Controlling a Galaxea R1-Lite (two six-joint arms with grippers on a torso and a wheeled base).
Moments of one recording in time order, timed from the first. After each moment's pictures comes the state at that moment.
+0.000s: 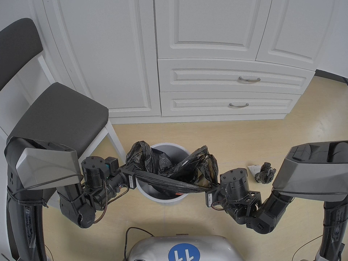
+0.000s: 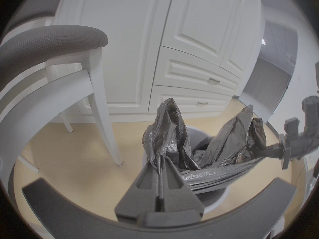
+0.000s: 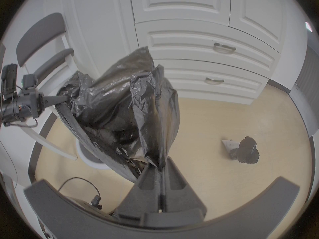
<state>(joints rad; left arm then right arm) -0.37 2.31 -0.55 -1.53 0.02 -0.08 0.69 2.26 -0.69 -1.08 -0.45 0.20</state>
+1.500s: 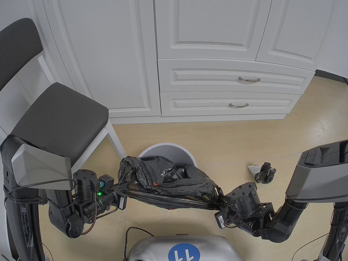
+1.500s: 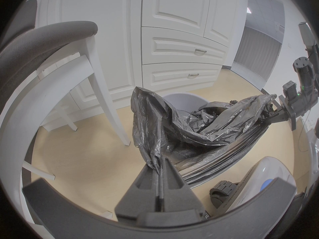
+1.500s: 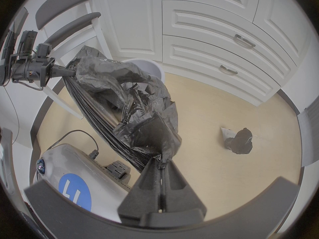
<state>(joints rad) -0.33 2.29 -0.34 -1.53 -0.03 0.14 0.71 2.18 -0.48 -1.00 -0.37 0.07</state>
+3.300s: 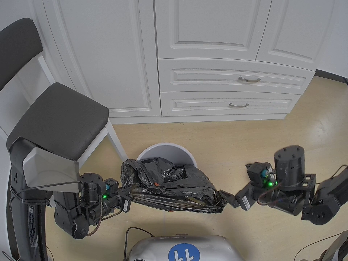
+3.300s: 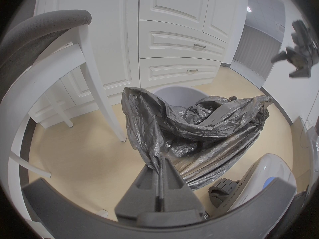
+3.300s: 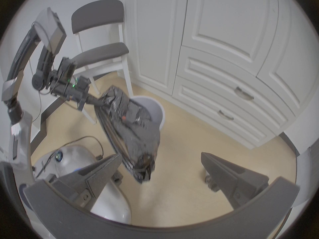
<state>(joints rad) -0.36 2.35 -0.37 -1.53 -0.04 0.13 0.66 1.72 -0.50 -0.76 -0.22 -0.26</state>
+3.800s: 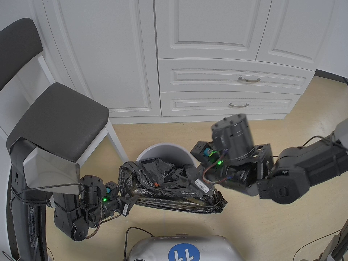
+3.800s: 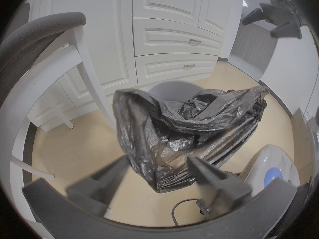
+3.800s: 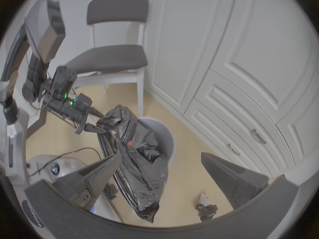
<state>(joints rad) -0.37 2.35 -0.34 -1.53 -0.03 0.17 0.81 1.92 -1.08 -0.34 -0.31 -0.40</state>
